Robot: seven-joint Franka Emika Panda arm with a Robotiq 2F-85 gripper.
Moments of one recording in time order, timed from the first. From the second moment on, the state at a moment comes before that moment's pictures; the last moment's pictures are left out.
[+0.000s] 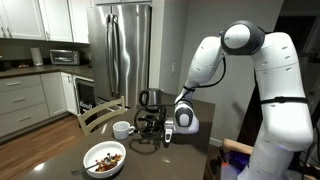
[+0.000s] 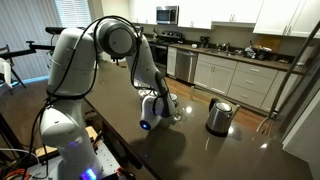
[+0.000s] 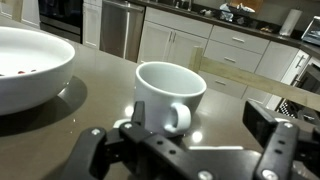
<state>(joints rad) -0.22 0.41 0.08 -2.49 2.61 1.92 -0.09</state>
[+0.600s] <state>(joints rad) -0.08 0.44 0.02 -2.41 2.60 1.92 -0.07</state>
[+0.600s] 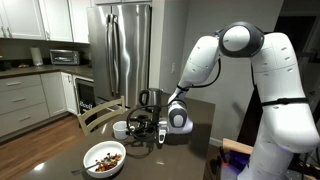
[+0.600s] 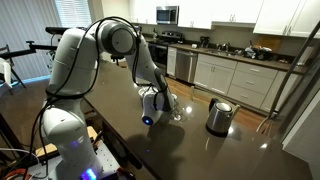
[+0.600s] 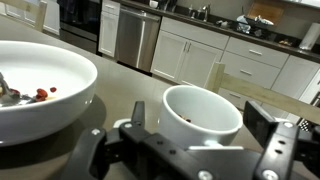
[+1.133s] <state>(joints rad) -0.06 0.48 -0.01 -2.38 2.60 1.92 -0.03</state>
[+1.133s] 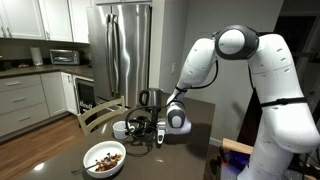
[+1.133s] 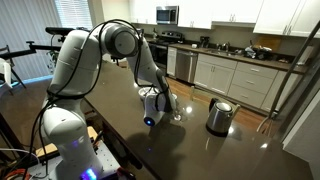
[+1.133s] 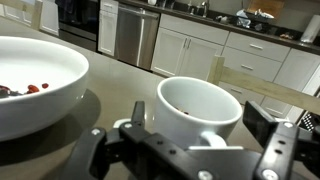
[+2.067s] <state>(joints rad) -0.05 0.53 -0.01 -2.31 2.58 1.93 0.03</state>
